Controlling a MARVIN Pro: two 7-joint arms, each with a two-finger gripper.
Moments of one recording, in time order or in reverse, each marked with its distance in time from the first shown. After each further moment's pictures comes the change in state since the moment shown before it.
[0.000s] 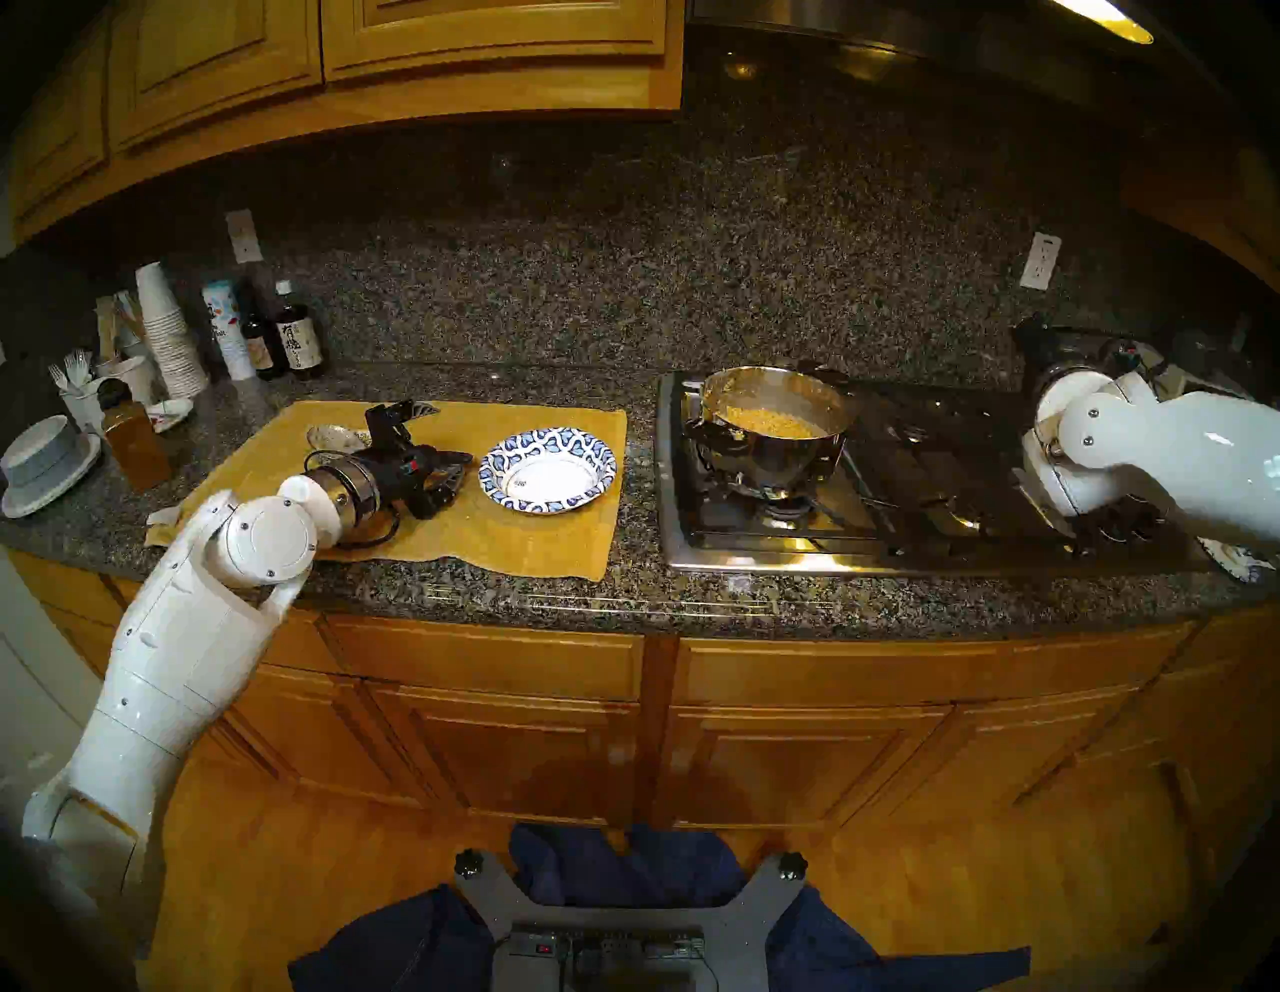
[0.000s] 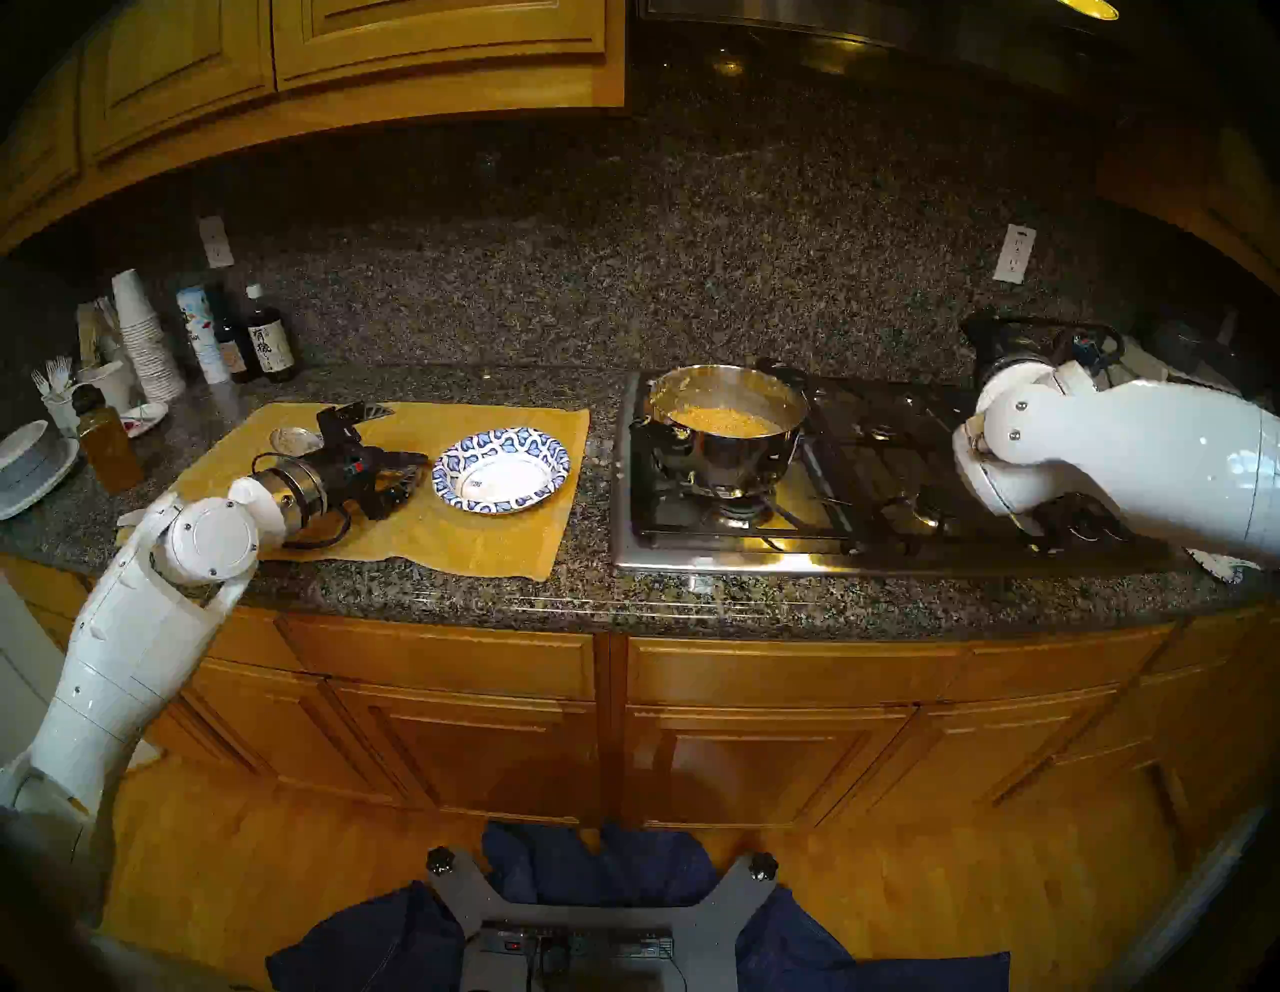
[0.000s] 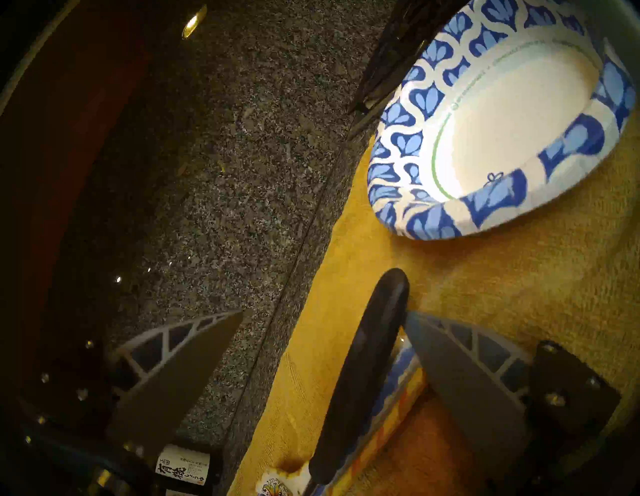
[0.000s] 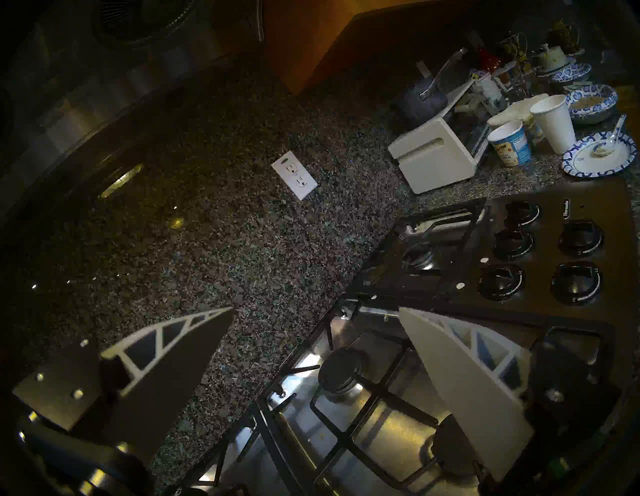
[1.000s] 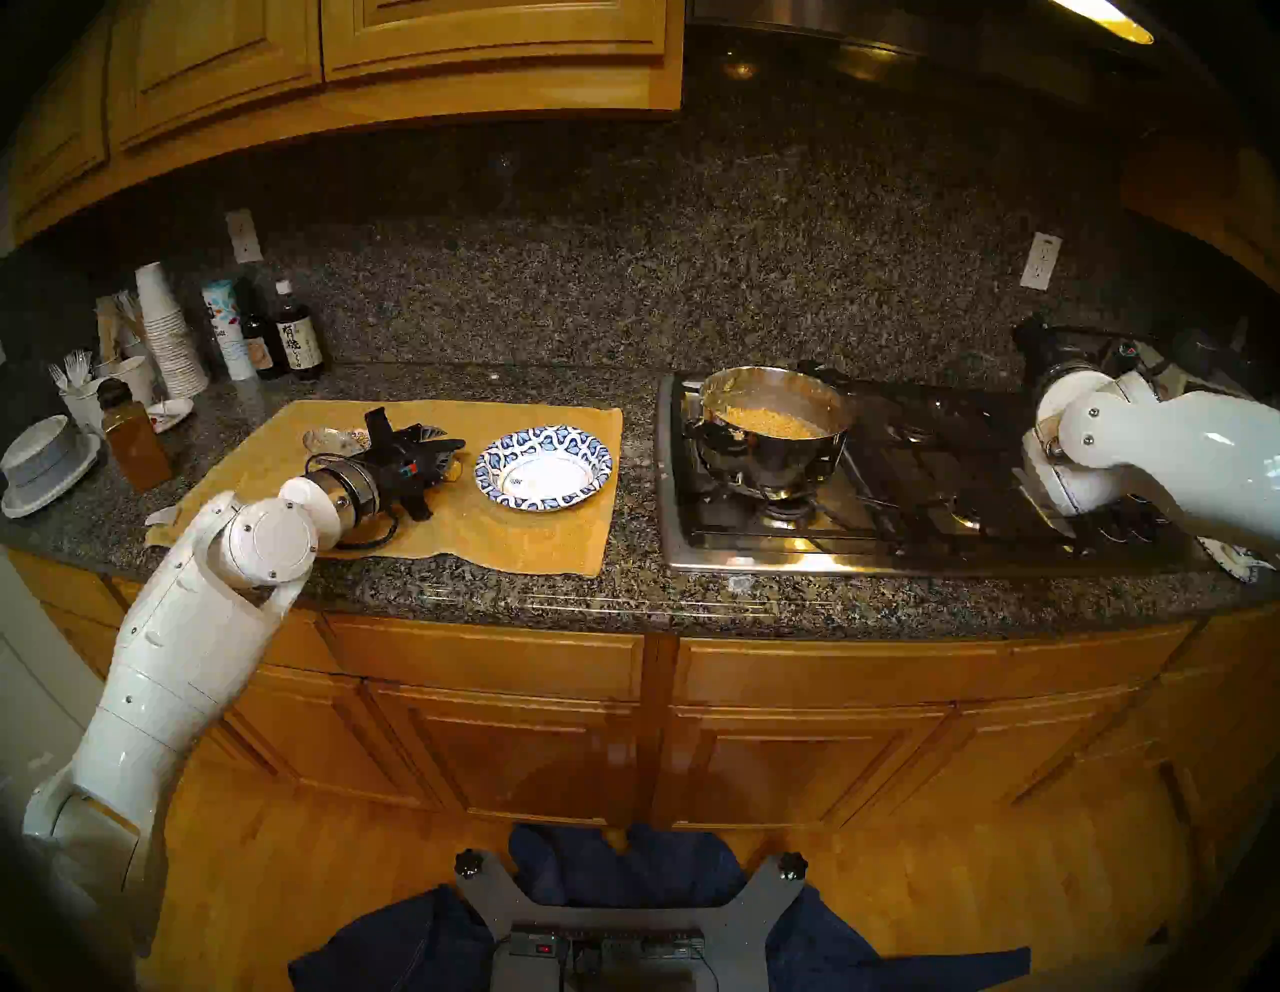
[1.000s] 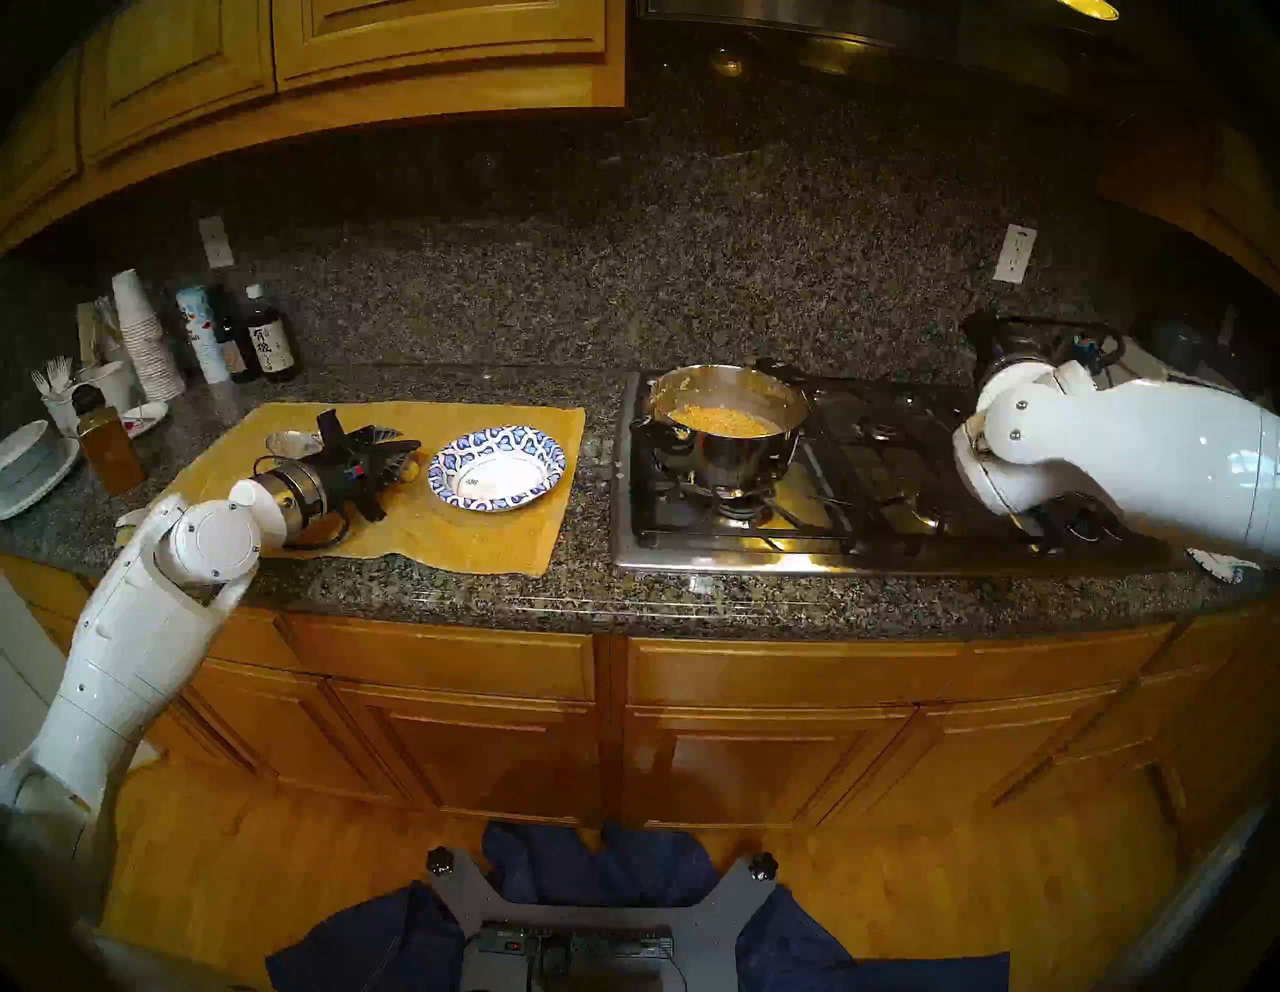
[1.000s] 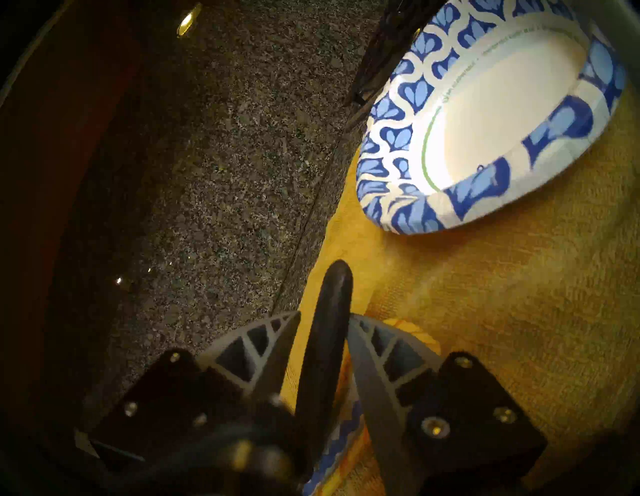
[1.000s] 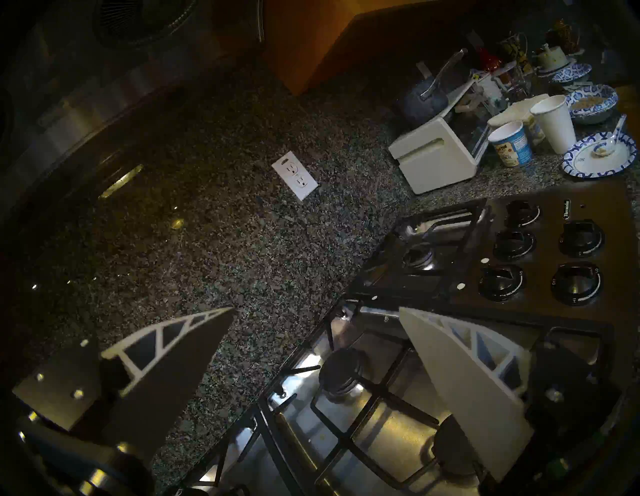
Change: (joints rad) left arm -0.007 -0.005 0.005 0.021 0.011 -0.010 0.000; right arm 0.004 -0.001 -0.003 0.000 0.002 -0.001 0.002
